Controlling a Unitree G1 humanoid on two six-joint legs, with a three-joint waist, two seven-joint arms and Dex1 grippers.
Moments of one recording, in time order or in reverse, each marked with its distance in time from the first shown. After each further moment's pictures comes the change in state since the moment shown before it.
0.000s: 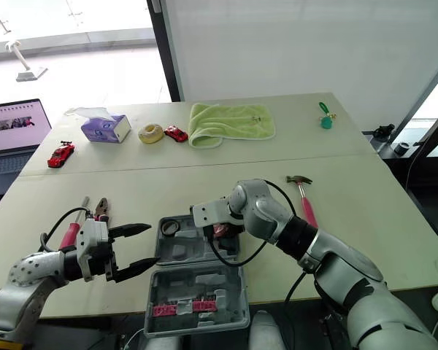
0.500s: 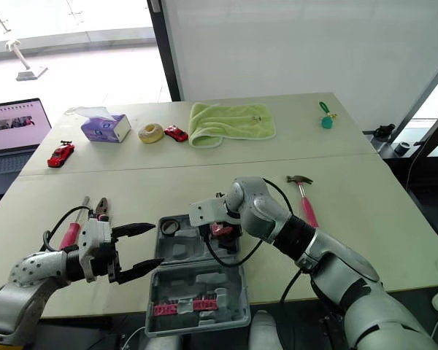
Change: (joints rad) left arm 0.021 -0.008 -0.012 -0.102 -0.006 0.048 0.021; right arm 0.001 0.013 -0.064 -0.120 0.004 0.075 0.077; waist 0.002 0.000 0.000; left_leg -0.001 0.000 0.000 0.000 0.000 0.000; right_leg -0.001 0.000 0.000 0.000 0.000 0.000
